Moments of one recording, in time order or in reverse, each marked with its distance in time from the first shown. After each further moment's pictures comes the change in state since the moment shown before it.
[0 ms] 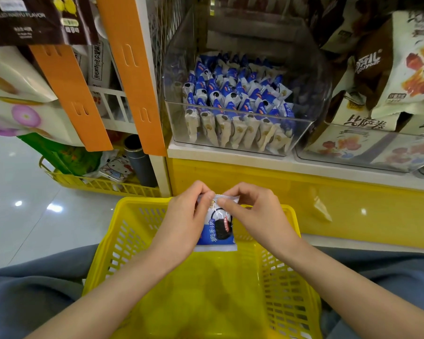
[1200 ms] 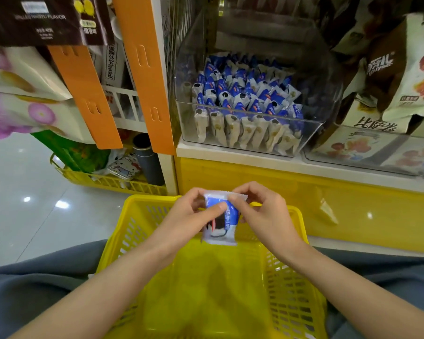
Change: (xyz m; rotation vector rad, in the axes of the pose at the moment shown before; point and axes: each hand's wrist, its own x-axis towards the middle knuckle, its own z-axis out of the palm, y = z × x) left_hand -0.003 0.000 -0.010 -0.502 -0.150 -0.516; right_hand -0.002 0.008 0.005 -0.011 0.068 -0.044
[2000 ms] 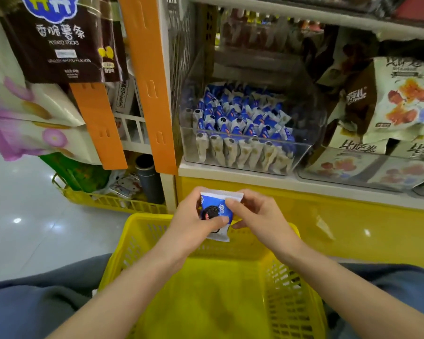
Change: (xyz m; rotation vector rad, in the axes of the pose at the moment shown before) left_hand -0.001 0.026 0.001 0.066 0.055 0.164; right_hand 0.012 -0.027 -0.005 0.291 -0.146 0.145
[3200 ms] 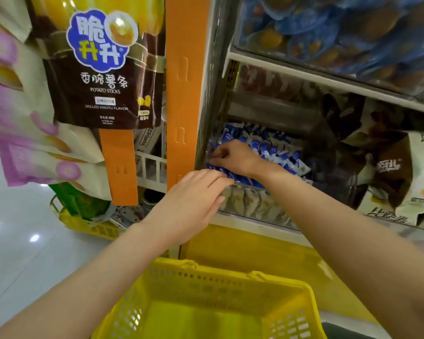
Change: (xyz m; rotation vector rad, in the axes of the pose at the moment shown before) left_hand 0.079 0.054 -0.069 1.134 0.001 0.785; right_hand 0.212 -0.079 0.014 -0.872 -0.152 -0.148
